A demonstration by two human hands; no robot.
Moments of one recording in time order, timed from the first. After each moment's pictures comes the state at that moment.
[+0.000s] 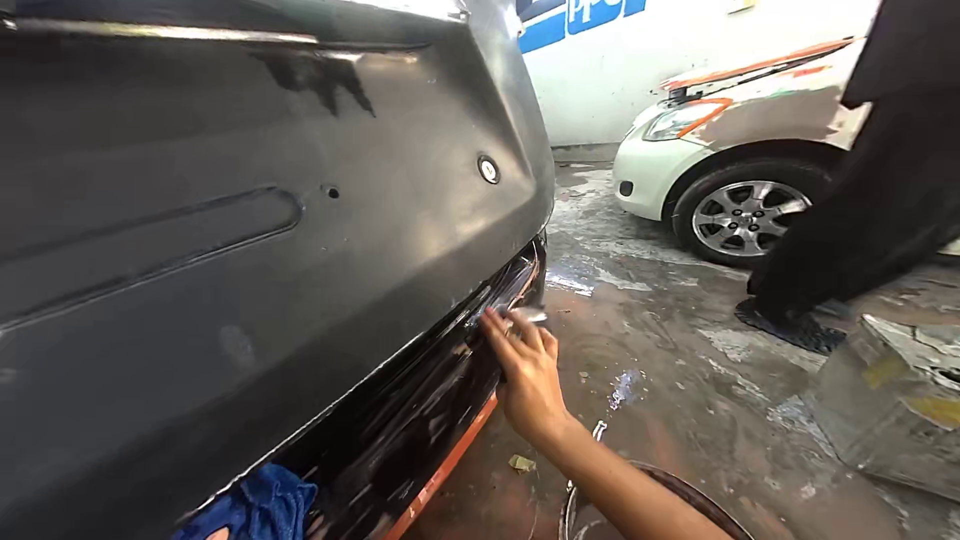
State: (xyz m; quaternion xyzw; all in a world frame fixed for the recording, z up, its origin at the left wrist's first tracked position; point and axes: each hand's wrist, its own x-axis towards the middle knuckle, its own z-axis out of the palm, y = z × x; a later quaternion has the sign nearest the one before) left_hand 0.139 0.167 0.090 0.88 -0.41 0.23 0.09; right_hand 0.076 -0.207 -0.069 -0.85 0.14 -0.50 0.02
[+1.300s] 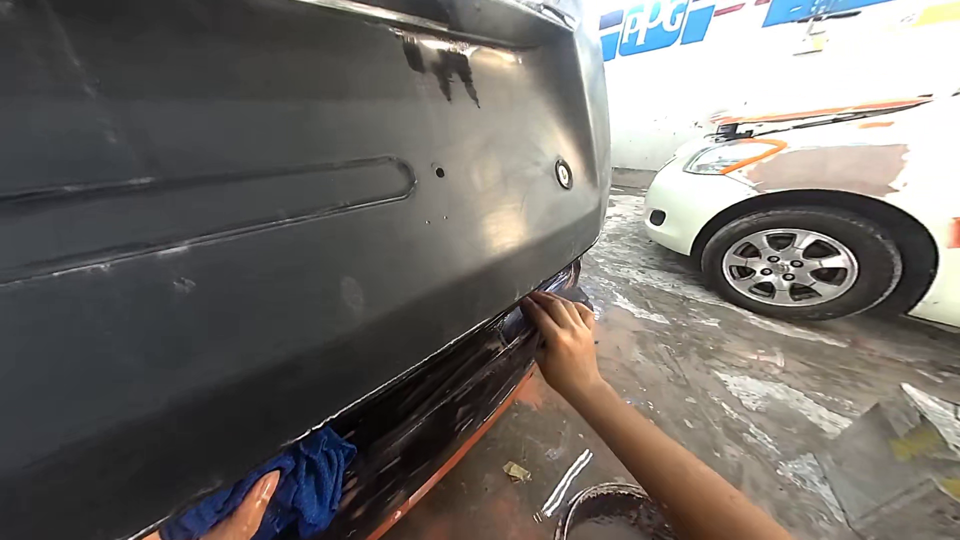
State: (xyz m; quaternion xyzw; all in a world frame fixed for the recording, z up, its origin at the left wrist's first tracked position) left_hand 0.179 0.221 0.045 0.76 -0.53 0.27 0.24; right_hand 0.092 -0.249 -0.051 -0.85 0.07 -0.52 -0.03
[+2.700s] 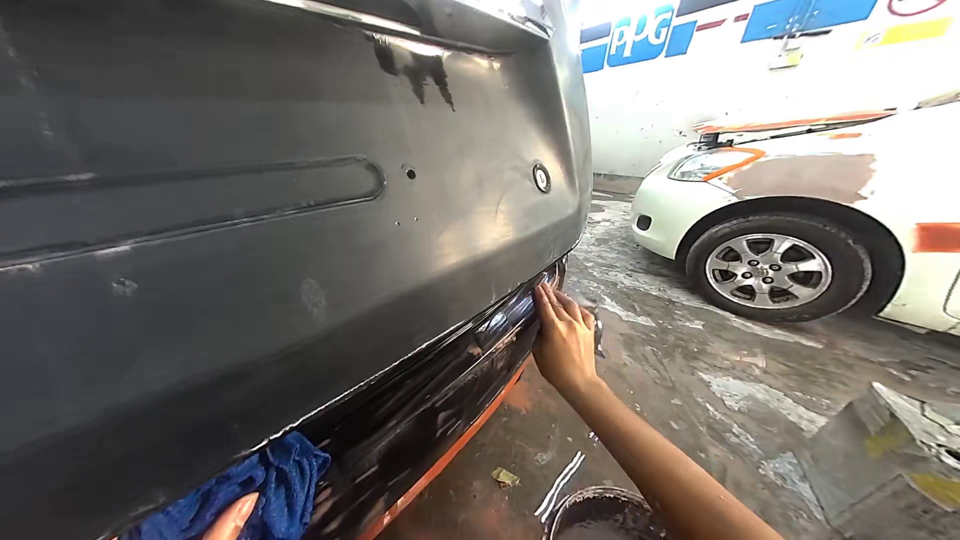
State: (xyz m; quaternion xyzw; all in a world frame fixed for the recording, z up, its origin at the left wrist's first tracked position) left_hand 0.151 0.200 0.069 0.83 -0.47 0.26 0.18; right_hand 0.087 -0.281 -0.051 -0.87 0.22 -0.44 -0.06
